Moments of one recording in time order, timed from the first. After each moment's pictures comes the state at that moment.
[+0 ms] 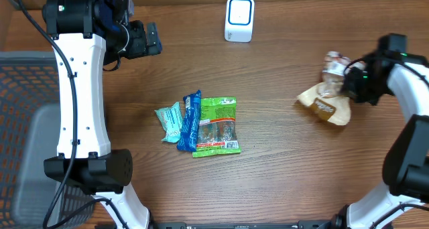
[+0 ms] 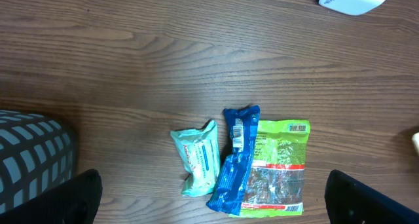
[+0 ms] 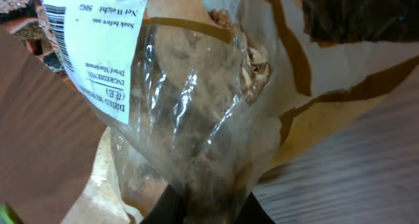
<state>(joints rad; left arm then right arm) 0.00 1.95 2.34 -1.61 0.11 -0.19 -0.27 1.89 1.38 -0.89 -0.23 0.31</state>
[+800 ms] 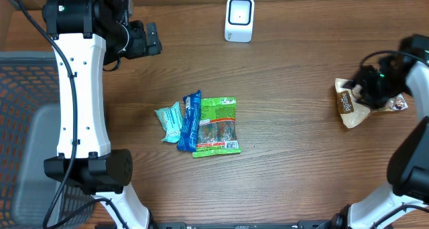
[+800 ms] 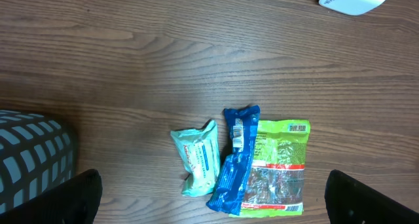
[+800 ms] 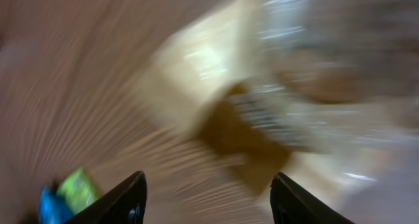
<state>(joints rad) 0.00 1.95 2.34 -1.61 0.11 -0.19 -0.32 1.89 1.47 -1.05 -0.42 0.31</state>
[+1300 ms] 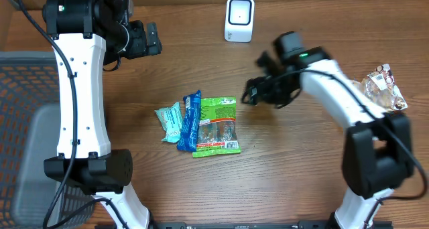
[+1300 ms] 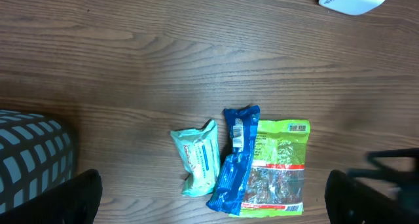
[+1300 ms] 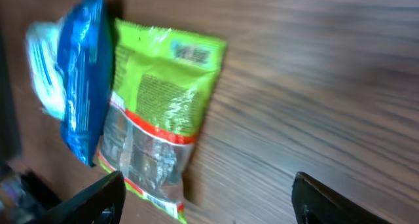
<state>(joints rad) 0.00 1.95 2.34 -1.61 0.11 -0.19 0.36 1.96 1.47 -0.91 -0.48 0.15</state>
